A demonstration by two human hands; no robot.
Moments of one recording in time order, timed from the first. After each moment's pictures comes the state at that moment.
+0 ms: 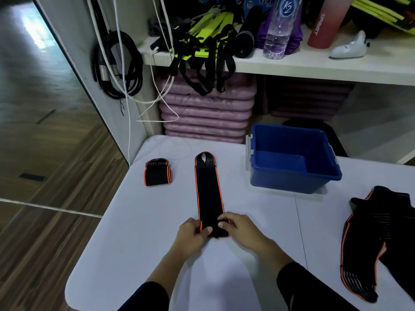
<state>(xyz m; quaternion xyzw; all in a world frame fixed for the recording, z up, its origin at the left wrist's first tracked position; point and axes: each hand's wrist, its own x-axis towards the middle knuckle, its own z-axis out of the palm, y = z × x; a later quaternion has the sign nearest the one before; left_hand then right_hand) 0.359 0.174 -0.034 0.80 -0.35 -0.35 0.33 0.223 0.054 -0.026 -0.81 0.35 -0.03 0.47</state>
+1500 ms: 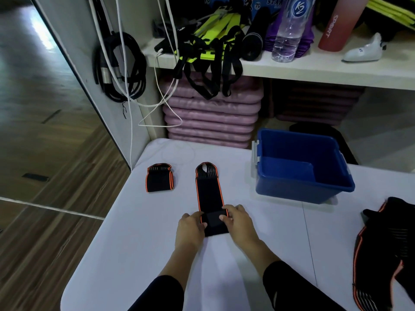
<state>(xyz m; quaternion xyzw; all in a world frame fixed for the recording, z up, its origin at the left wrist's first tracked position) 0.377 0.141 -0.037 0.87 -0.34 -0.23 0.27 0.264 0.039 -0.044 -0.80 0.44 -0.09 0.39</state>
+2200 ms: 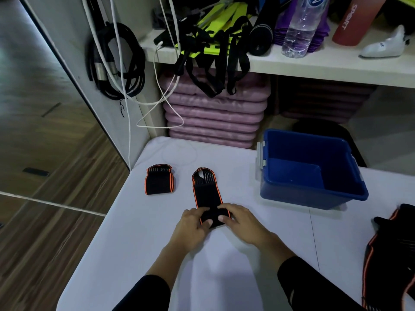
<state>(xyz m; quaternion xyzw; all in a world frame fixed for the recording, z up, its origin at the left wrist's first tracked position) 0.405 0.130 -0.036 0.81 -0.42 -0.28 0.29 0.269 0.000 -0.044 -0.85 0.30 -0.03 0.43</state>
